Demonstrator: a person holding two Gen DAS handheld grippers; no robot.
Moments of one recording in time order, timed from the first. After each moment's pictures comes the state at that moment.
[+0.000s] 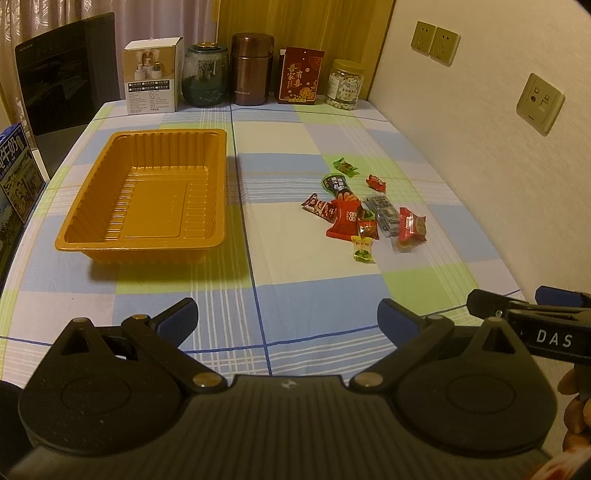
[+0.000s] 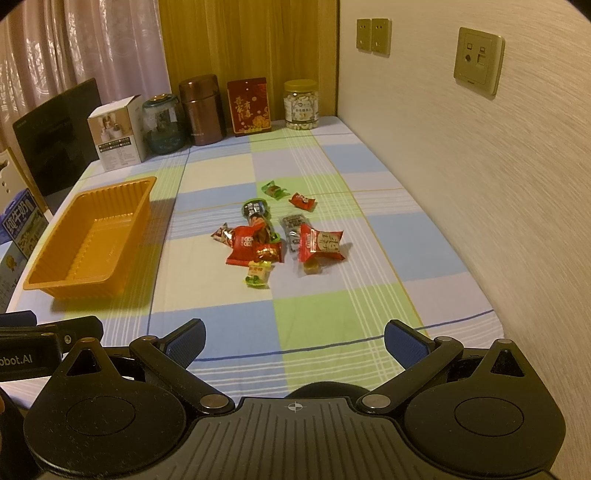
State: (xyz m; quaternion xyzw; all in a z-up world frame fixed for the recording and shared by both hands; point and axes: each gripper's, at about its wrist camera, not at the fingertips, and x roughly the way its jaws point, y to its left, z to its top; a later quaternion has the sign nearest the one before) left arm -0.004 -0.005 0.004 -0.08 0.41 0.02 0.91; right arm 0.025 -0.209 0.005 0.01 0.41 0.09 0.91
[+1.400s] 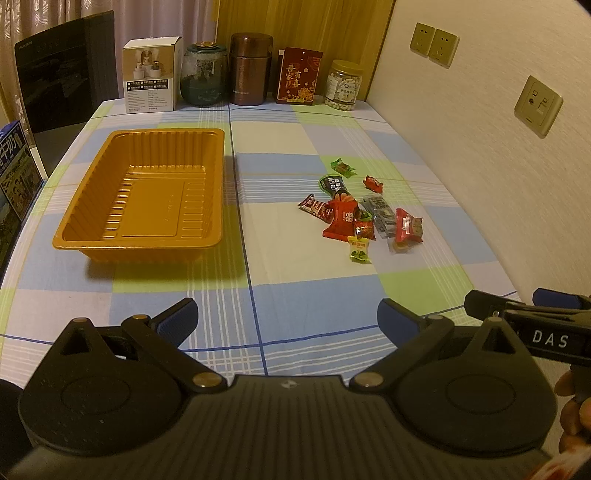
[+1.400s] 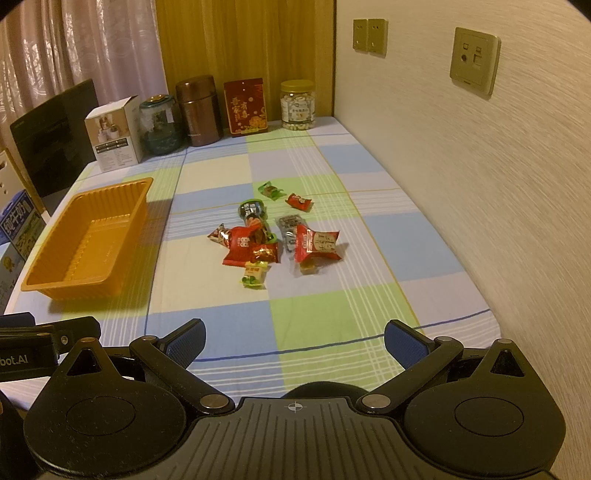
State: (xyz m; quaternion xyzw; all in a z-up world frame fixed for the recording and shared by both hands) left arm -0.003 -0.009 0.006 -0.08 0.41 0.02 0.91; right arm 0.025 -0.212 0.005 0.01 0.41 0.09 0.91
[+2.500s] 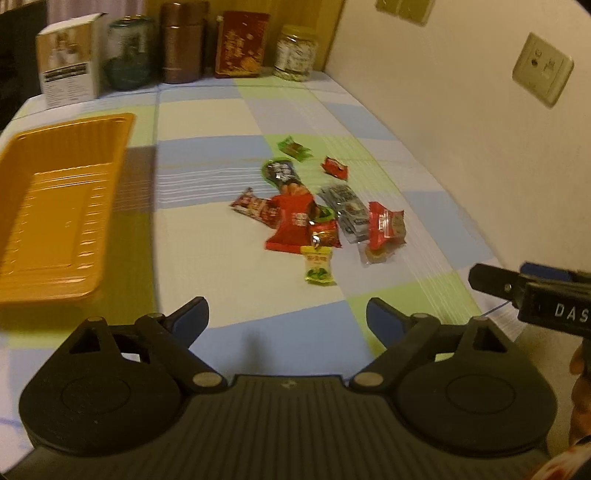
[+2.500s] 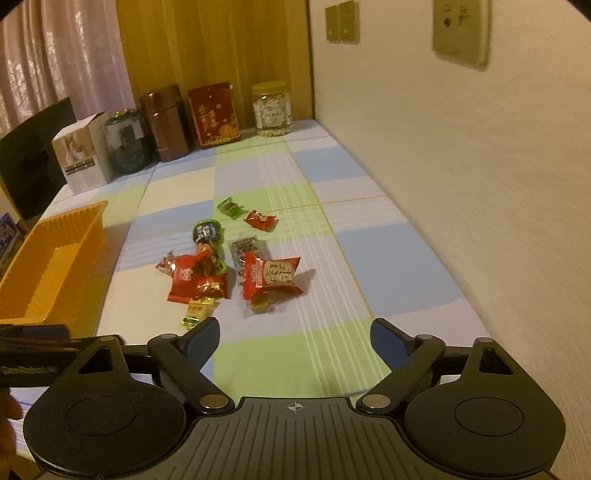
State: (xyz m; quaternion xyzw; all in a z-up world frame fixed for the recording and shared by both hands) left arm 0.105 -0.048 -0.065 -0.08 0.43 -0.06 0.90; right arm 0.108 -0.268 -0.042 0.03 0.39 0.10 0.91
